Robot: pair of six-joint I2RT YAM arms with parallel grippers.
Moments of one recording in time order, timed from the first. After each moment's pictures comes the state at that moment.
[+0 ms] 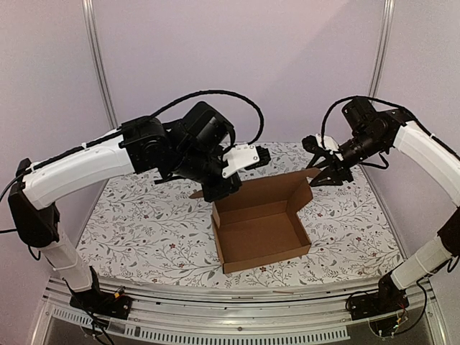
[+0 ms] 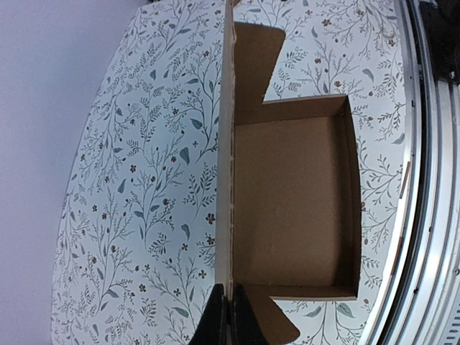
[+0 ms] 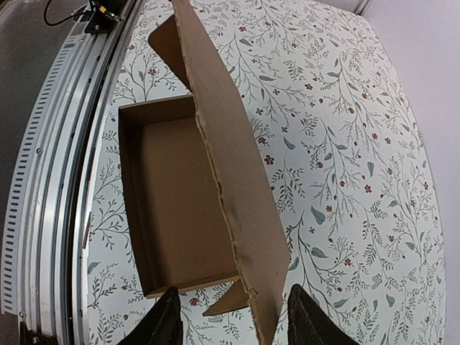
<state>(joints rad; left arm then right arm) -1.10 1.68 1.74 -0.88 -0.14 0.38 0.40 1.46 1.50 -1.12 -0.65 -1.05</state>
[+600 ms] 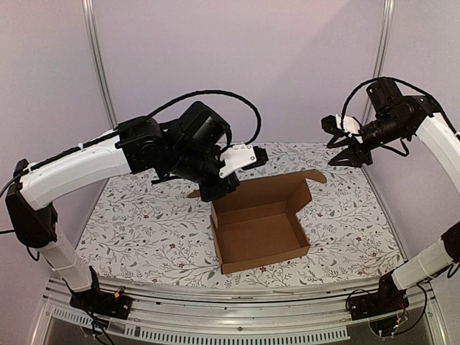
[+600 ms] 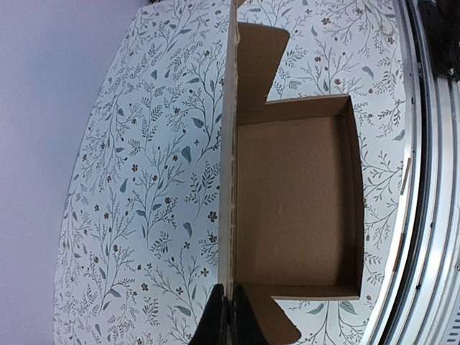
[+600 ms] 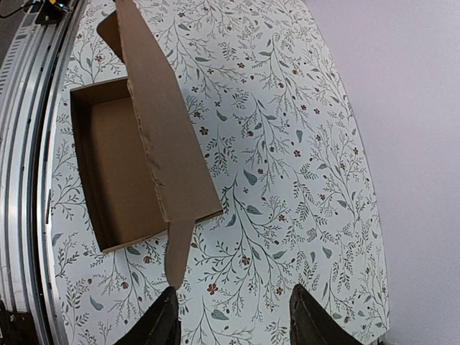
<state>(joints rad) -1.09 1.66 1.72 -0.88 -0.14 0.39 0.31 1.40 1.65 -1.21 -0.52 -1.08</state>
